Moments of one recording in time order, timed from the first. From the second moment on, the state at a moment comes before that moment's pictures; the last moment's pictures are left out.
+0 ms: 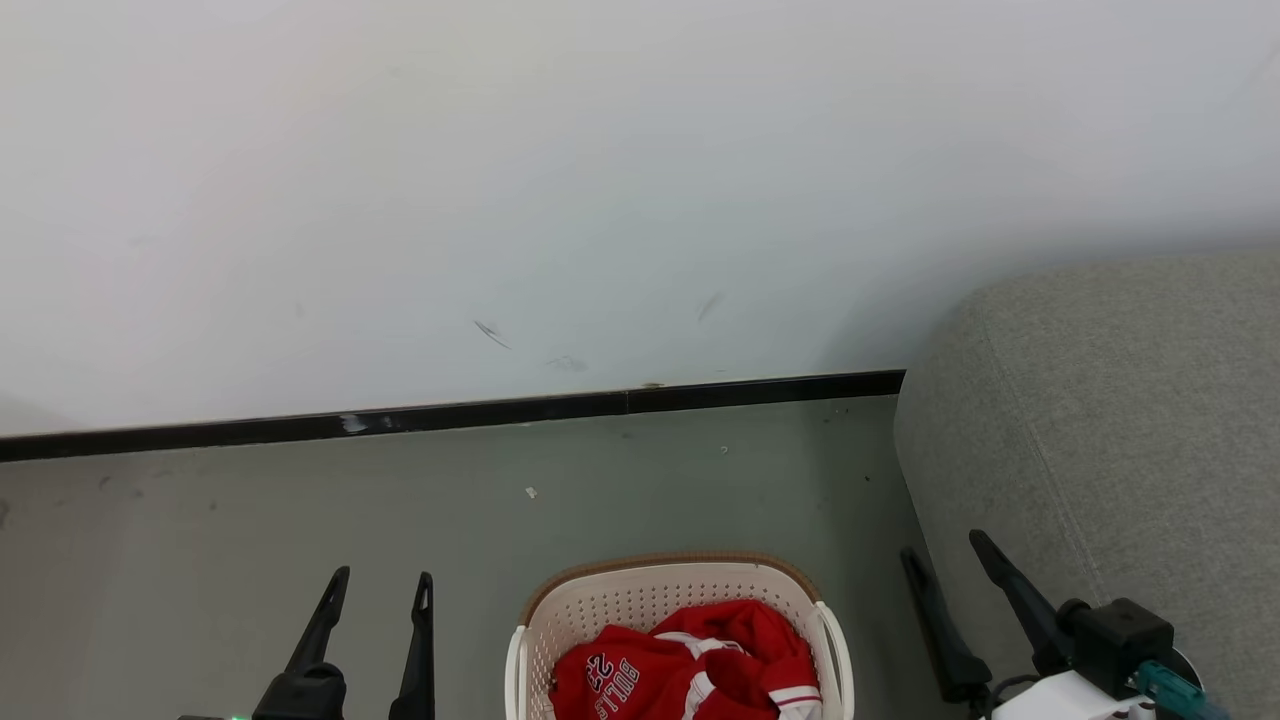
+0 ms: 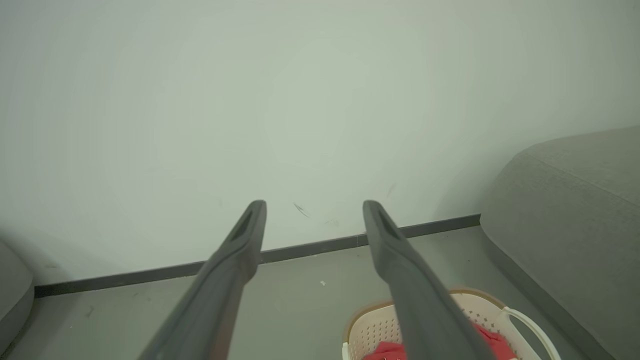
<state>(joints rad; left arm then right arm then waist) 0.07 0.07 -0.20 0.08 -0.16 0.16 -0.25 0.08 -0.04 0.10 0.08 0.11 0.13 -0.25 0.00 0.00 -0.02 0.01</state>
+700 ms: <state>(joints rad) 0.07 0.07 -0.18 0.09 -0.18 0.17 -0.25 0.08 -0.04 0.08 0.07 0.12 0.13 -0.25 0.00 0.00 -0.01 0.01</state>
